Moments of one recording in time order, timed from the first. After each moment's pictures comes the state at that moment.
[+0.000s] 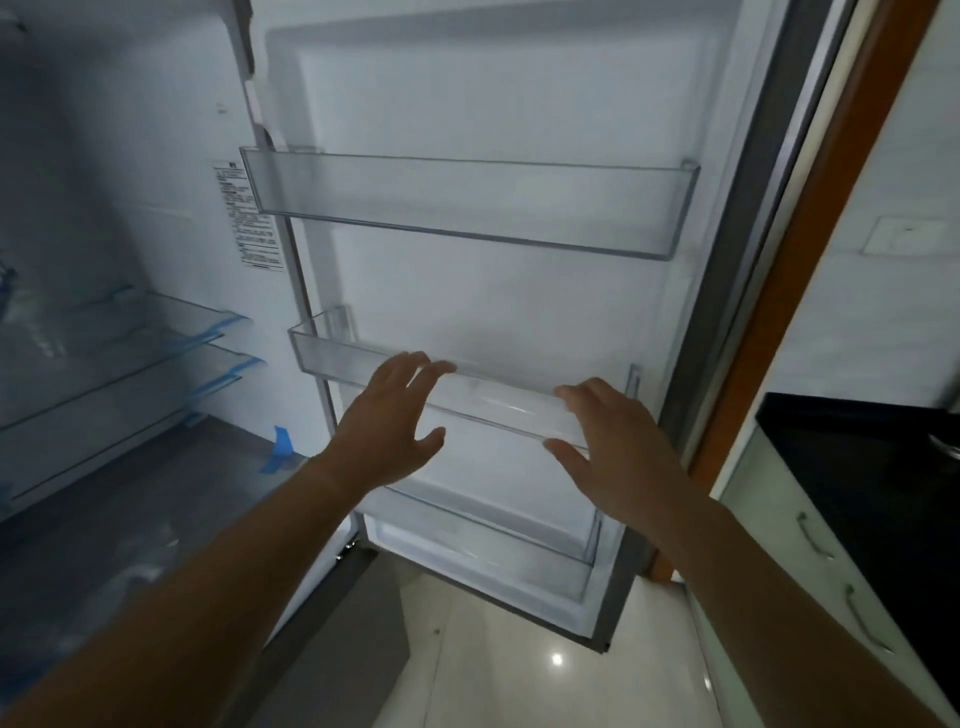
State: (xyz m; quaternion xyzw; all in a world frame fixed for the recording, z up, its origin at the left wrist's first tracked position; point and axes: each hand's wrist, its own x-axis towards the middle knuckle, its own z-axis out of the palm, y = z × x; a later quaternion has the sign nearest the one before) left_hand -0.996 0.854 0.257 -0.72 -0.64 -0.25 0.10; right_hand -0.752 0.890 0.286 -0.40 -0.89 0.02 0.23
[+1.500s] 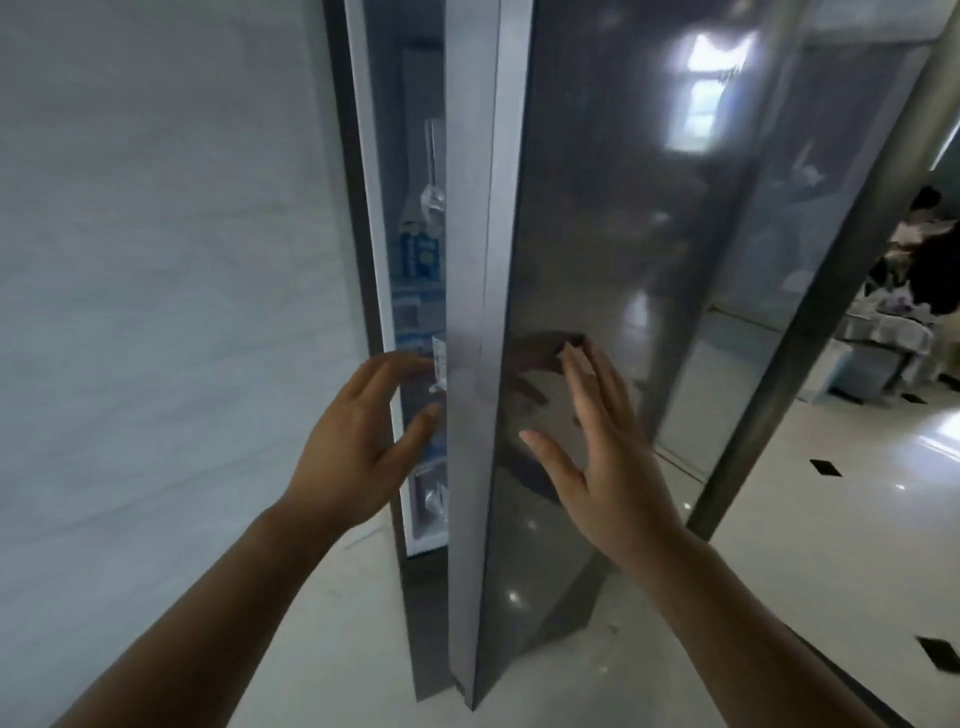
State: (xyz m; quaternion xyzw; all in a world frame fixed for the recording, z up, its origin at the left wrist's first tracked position) left_hand -1.017 0.511 0.267 -0.37 -0.83 -0.37 0.19; right_hand -0.917 0.707 0.251 0.03 -0.89 0.23 0.38
